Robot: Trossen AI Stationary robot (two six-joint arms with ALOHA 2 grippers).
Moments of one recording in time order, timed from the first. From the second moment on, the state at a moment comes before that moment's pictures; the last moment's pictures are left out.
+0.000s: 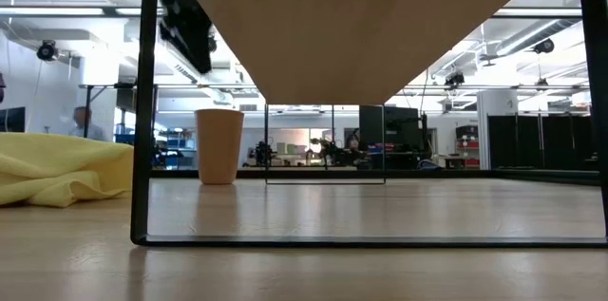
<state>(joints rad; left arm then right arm) 0.27 1.32 1.24 -1.03 -0.19 -0.21 0.22 1.81 2.24 -1.57 0.60 0.93</state>
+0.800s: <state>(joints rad) 0.40 1.57 1.25 -0.89 -0.11 -0.05 0.22 1.81 2.25 -1.57 0.60 0.87</state>
